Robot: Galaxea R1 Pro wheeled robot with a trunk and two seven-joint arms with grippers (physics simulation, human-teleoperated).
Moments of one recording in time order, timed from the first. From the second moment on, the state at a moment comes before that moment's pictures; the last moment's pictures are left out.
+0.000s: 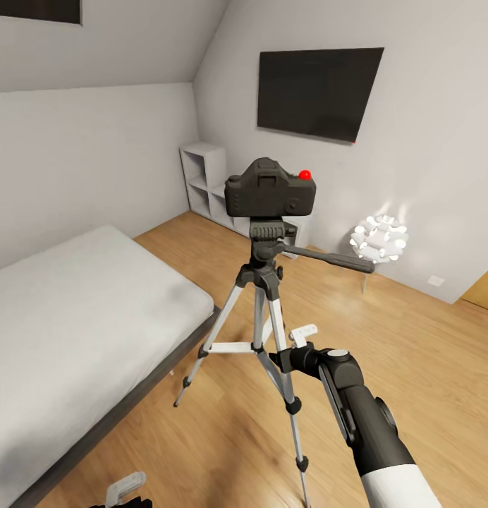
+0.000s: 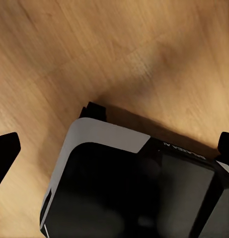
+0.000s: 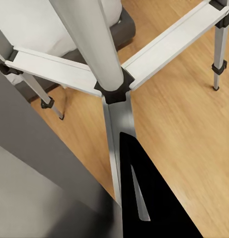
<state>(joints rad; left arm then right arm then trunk) -0.51 0.11 -0.95 -0.01 1.34 0.10 -0.09 -0.52 0.10 0.07 -1.30 0.24 0.76 0.43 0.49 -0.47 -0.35</state>
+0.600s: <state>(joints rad) -0.51 0.11 -0.95 -0.01 1.34 0.10 -0.09 -0.52 0.10 0.07 -1.30 0.22 0.76 0.43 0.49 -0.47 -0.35</state>
